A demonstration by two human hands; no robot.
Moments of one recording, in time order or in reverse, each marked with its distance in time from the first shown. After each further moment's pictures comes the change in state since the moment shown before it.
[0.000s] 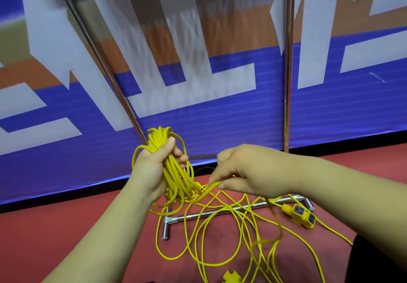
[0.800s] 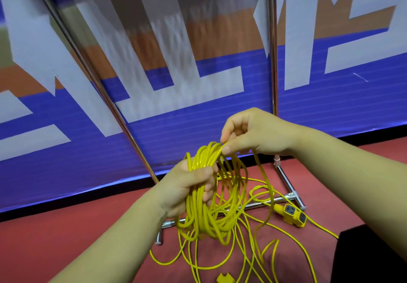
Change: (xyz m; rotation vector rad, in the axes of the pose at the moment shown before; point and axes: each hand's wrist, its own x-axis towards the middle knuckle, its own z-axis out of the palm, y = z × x) left_hand -0.026 -0.022 0.053 0.076 -0.633 -0.268; right_hand -0.015 0.044 -0.041 0.854 0.274 0.325
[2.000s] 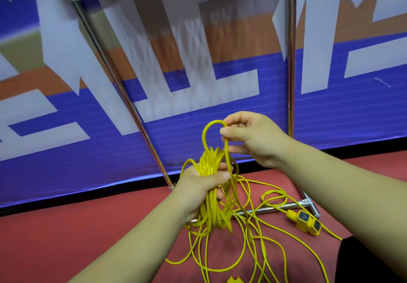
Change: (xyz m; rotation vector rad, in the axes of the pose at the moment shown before) left_hand -0.002 -0.018 -0.007 0.108 0.419 0.021; right_hand 0.031 0.004 0.048 0.493 0.321 0.080
